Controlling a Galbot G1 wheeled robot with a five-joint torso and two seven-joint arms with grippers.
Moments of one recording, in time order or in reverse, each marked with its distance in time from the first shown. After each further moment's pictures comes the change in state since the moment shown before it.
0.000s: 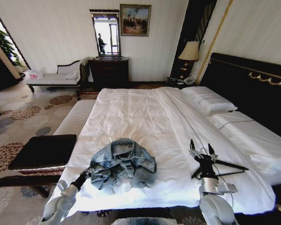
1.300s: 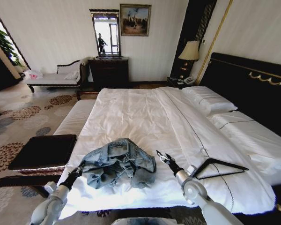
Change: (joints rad) left arm 0.074 -0.014 -0.122 -0.108 0.068 -0.060 -0.098; right arm 0.334 -0.369 -0.493 -0.334 0.647 -0.280 -0.159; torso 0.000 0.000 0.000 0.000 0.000
